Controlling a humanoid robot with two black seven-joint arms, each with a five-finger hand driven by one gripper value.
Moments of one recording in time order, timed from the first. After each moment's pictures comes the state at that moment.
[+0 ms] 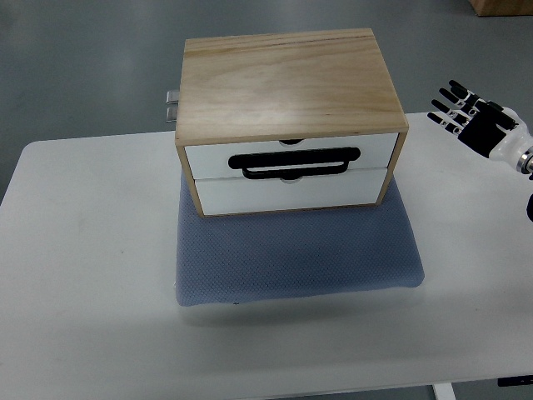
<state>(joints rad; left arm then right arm) 0.03 0.00 0.15 -0.13 0.10 -0.07 -0.04 0.75 -0.49 0.68 0.50 0.35 0.56 -0.07</state>
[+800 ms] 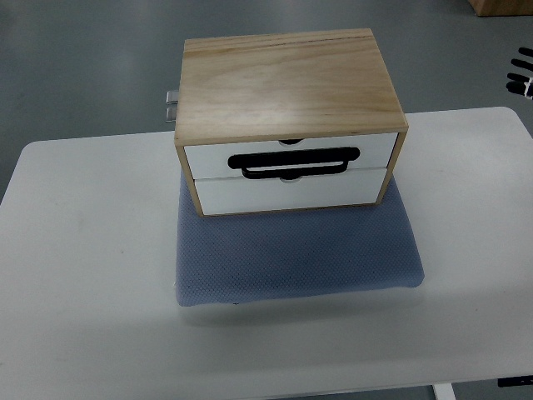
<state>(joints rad) 0.03 0.00 0.15 -0.13 0.10 -0.07 -0.04 0.92 -0.96 0.23 0.87 -0.02 0.45 0.35</state>
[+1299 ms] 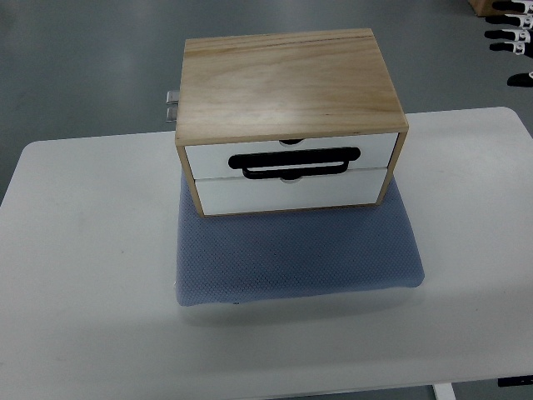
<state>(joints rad) 0.03 0.00 0.15 -0.13 0.10 -0.07 -0.04 1.08 -1.12 0.20 1.12 -0.37 0.61 0.55</state>
